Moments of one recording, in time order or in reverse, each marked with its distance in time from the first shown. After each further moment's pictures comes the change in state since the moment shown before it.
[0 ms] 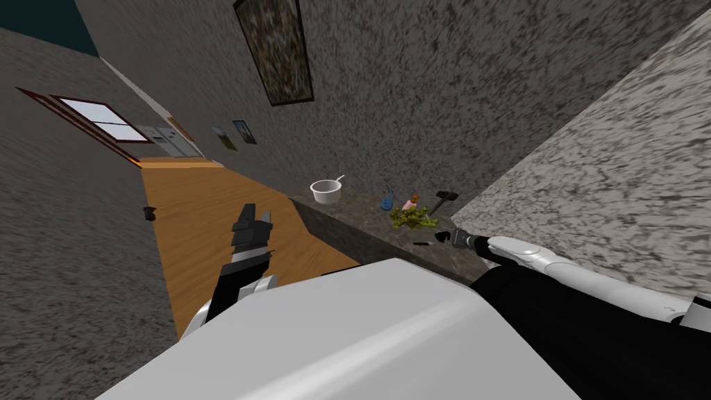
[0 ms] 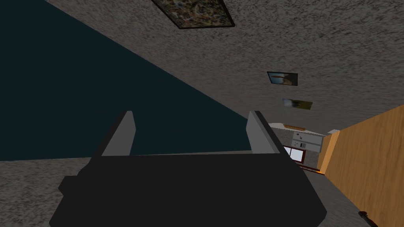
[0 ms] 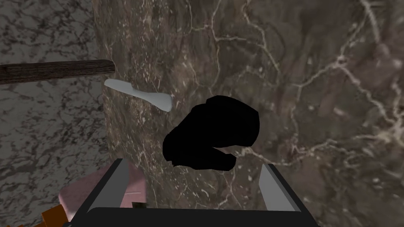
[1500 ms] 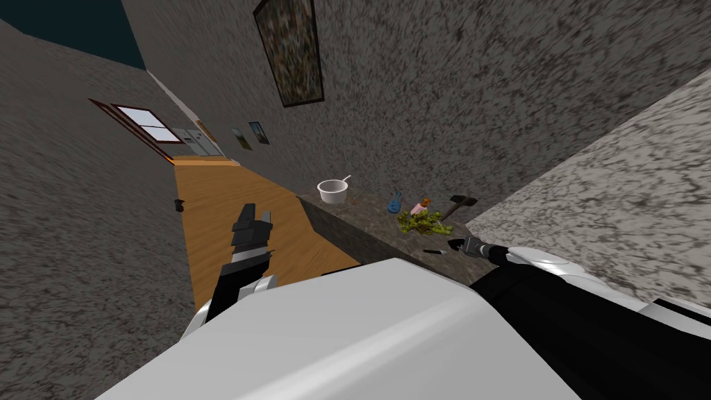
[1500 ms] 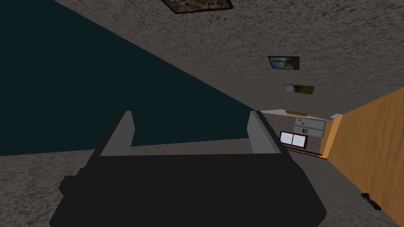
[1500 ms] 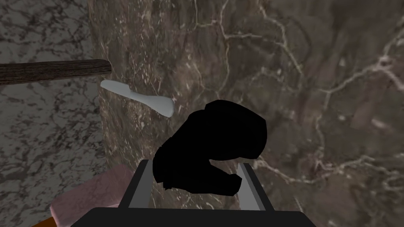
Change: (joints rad) left arm 0.000 0.000 0.000 0.000 0.000 0.000 0.000; right arm -0.119 0.104 -0.027 0.299 -0.155 -0.168 0.298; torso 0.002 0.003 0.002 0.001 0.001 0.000
